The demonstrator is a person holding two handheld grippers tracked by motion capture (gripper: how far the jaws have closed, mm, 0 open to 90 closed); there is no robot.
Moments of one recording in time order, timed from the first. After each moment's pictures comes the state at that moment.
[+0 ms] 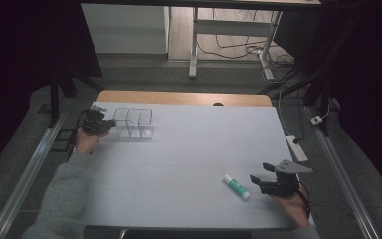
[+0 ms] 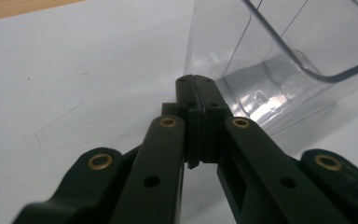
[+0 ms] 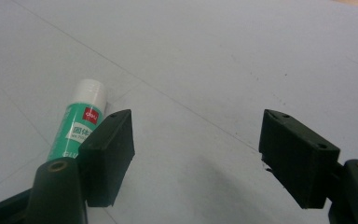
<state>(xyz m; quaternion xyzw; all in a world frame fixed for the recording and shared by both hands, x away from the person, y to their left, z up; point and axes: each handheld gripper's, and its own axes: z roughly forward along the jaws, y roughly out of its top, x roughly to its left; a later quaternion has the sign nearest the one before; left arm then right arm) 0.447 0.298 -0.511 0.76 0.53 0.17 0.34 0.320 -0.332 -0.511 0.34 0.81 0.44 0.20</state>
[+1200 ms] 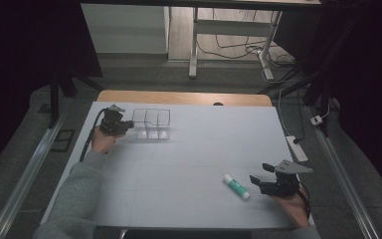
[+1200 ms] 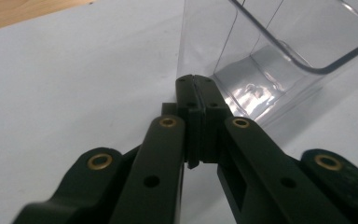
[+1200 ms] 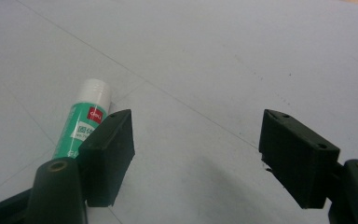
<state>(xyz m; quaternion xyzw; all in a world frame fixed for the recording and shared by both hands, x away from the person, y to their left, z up) 0.455 0.239 -0.507 0.78 0.48 0.15 0.36 0.319 -0.332 -0.511 0.34 0.81 0.44 0.19</state>
